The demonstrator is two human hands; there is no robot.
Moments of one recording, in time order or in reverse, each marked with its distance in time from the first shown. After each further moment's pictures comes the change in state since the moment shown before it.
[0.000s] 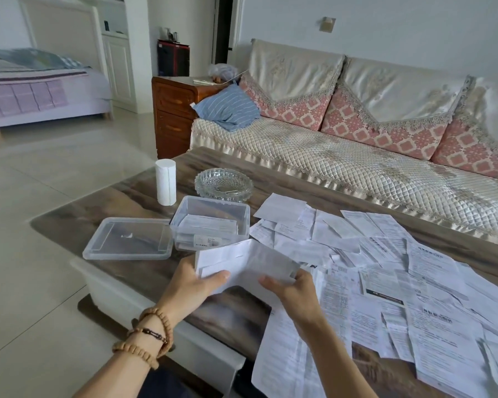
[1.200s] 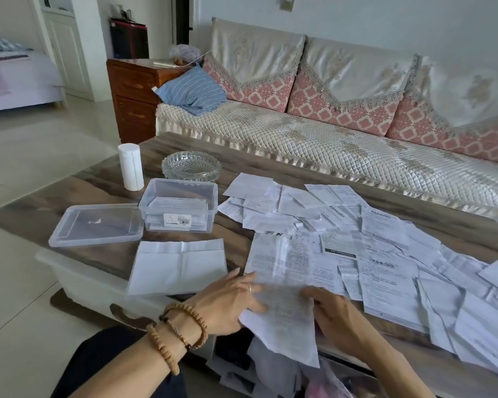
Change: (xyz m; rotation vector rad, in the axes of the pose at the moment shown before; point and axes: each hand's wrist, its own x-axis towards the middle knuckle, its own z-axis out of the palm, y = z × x) left_hand -0.053 0.013 0.077 1.053 -0.823 0.583; right_hand -0.102 0.017 -0.122 -1.103 -0.148 -0.025
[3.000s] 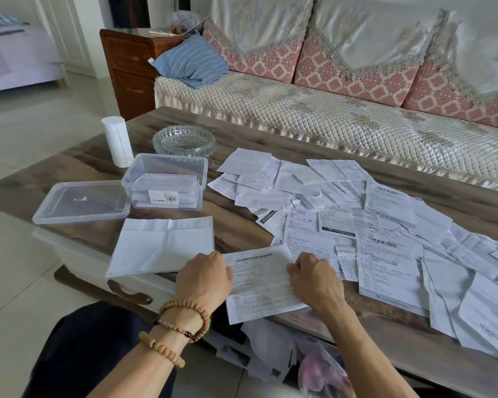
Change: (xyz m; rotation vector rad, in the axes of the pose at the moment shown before) left_hand 0.018 0.026 0.013 -0.136 0.370 -0.815; right_hand 0.047 -0.006 0.018 -0.050 0.164 0.338
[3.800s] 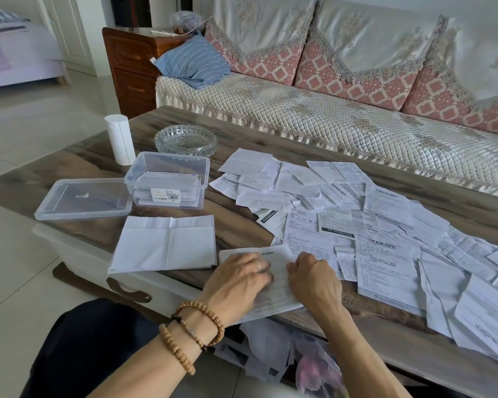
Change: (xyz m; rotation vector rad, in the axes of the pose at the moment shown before) left_hand -0.009 0.015 0.015 0.117 0.025 0.737; right_hand -0.005 -0.006 0.004 -0.060 0.089 -0.002
